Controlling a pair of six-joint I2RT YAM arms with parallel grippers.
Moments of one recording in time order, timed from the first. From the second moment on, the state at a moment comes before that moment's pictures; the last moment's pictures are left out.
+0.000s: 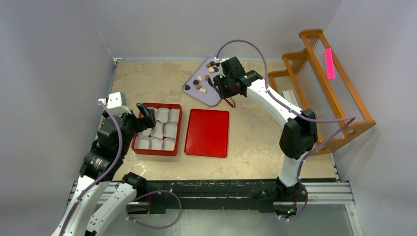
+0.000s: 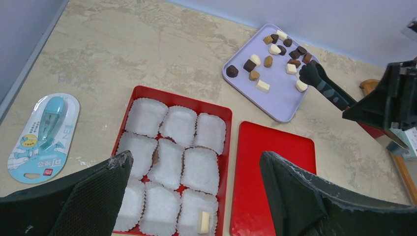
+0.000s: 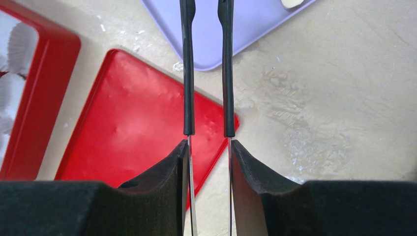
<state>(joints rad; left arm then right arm) -0.39 0.56 0.89 -0.61 -0.37 -0.40 0.57 1.82 1.69 -0.74 0.06 0.15</state>
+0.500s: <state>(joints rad) -0.39 0.55 0.89 -0.60 -0.37 -0.40 0.53 2.09 1.86 -0.75 -0.03 0.08</state>
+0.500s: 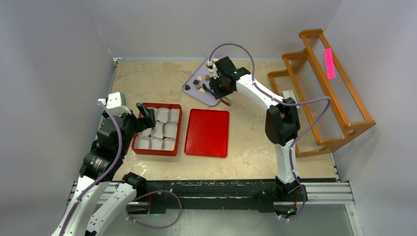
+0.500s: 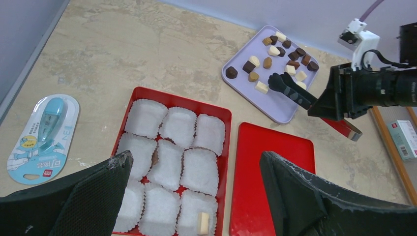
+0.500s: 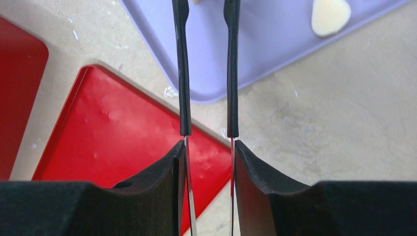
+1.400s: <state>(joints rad) -0.39 0.55 0.89 -0.60 -0.37 -0.40 0.53 2.24 2.03 -0.85 -0.08 -0.14</state>
